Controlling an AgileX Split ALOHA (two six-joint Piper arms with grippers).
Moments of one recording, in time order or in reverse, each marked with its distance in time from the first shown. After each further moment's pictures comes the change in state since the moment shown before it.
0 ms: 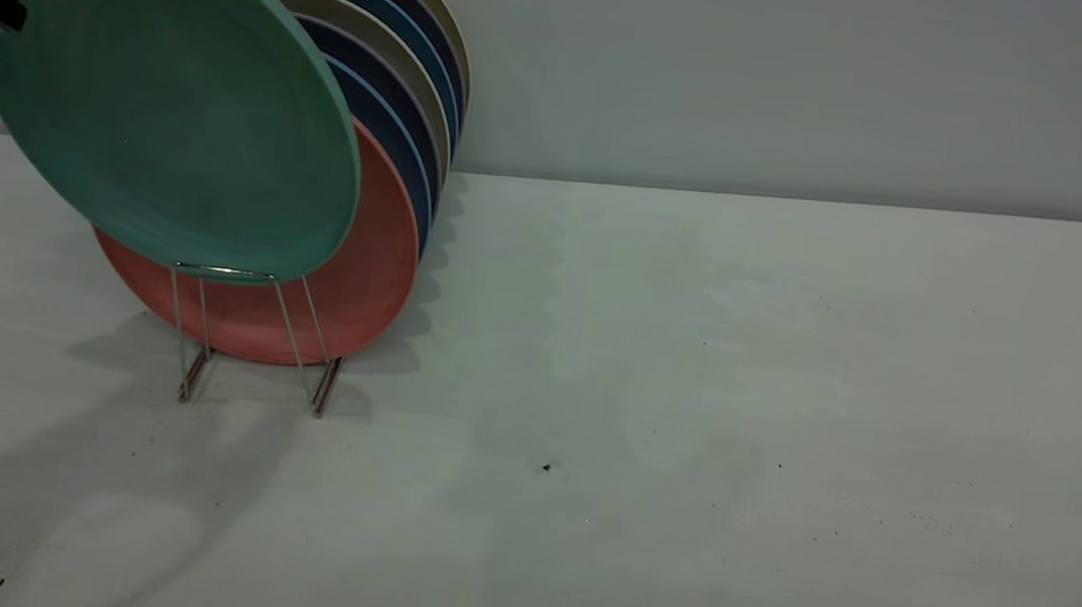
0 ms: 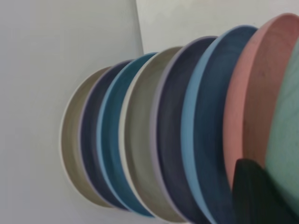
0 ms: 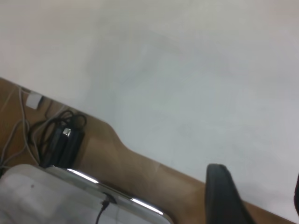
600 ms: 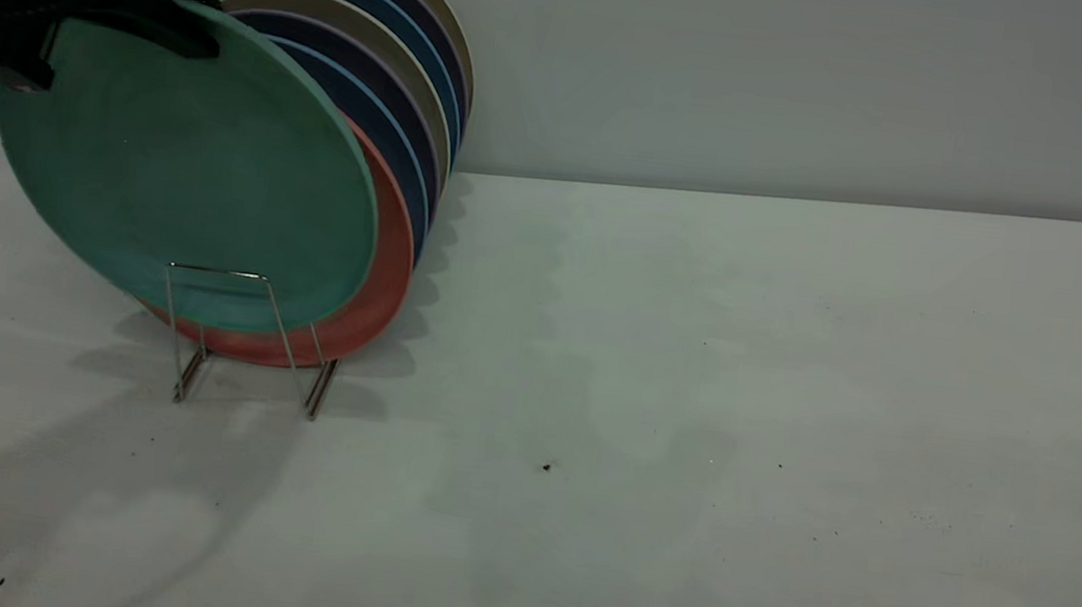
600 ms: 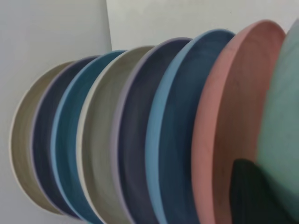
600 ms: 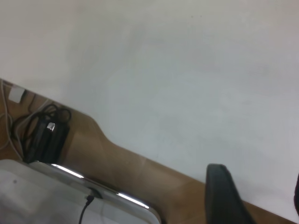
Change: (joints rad) left arm 0.000 0.061 0.000 -0.003 0.012 -0.075; right arm 0.000 0.000 0.001 -0.047 0.000 0.000
